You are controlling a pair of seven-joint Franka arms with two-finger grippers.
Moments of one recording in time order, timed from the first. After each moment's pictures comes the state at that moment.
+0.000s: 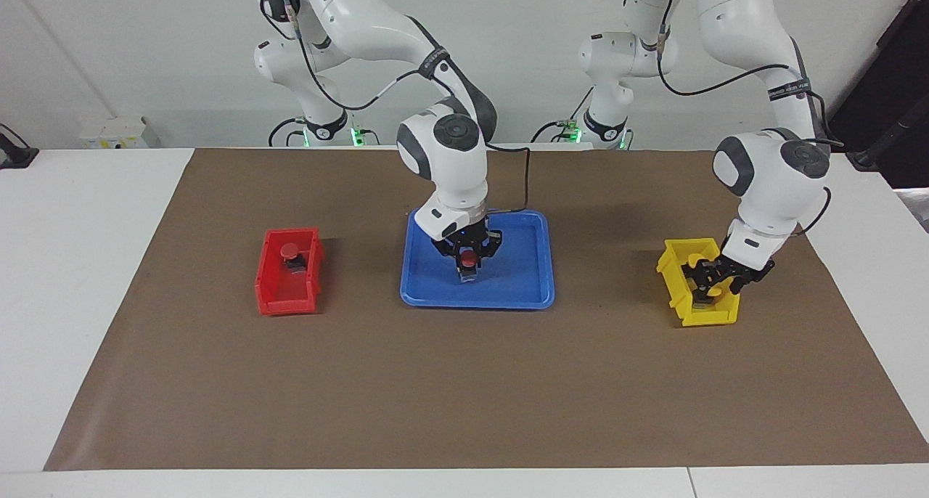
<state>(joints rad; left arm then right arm) -0.13 0.21 0.15 -2.03 -0.02 2.40 0.06 0.54 0.41 0.07 -1.72 0.00 2.21 0.71</state>
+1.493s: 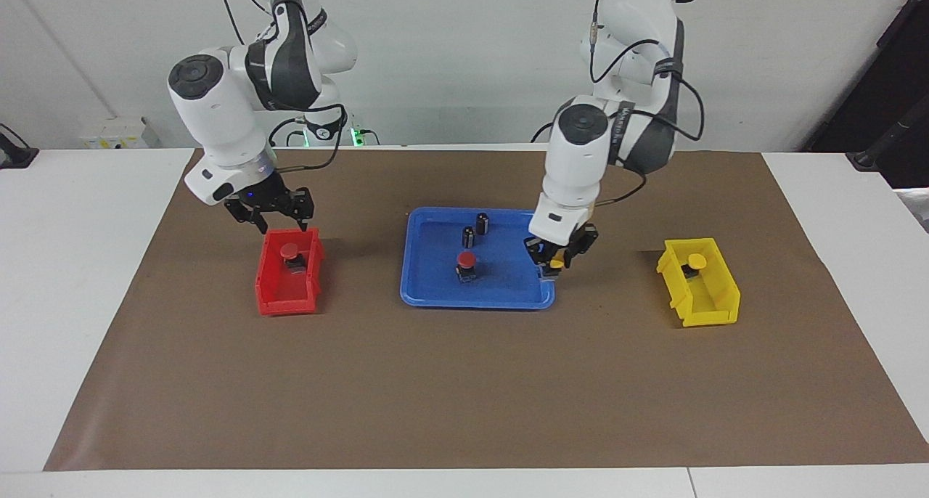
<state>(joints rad) -0.73 0.27 0.11 -1.80 0.05 2.09 -0.76 -0.02 -0.09 0.04 -2.16 0.03 2.06 -0.02</state>
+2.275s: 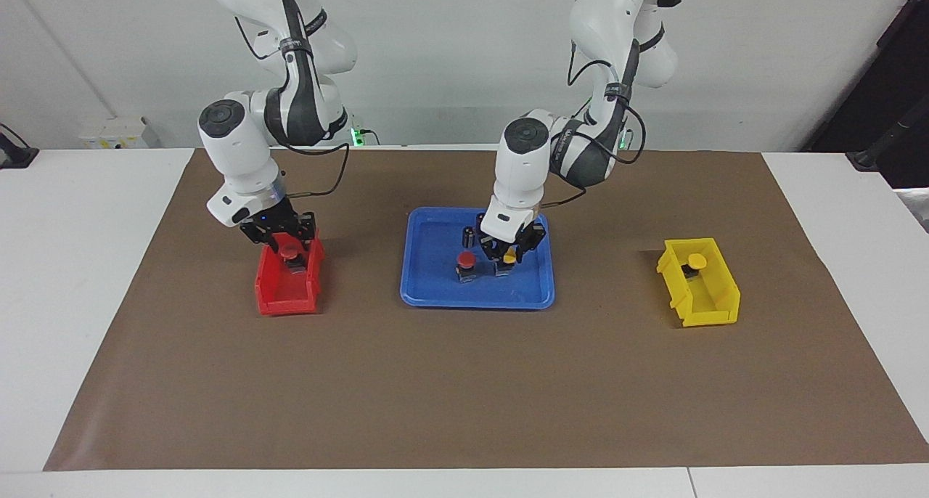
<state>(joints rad) -0.78 0.30 0.11 -1.88 0.00 2.24 -0.83 -0.02 -0.04 0.05 -2.32 0.03 2.33 -0.03</state>
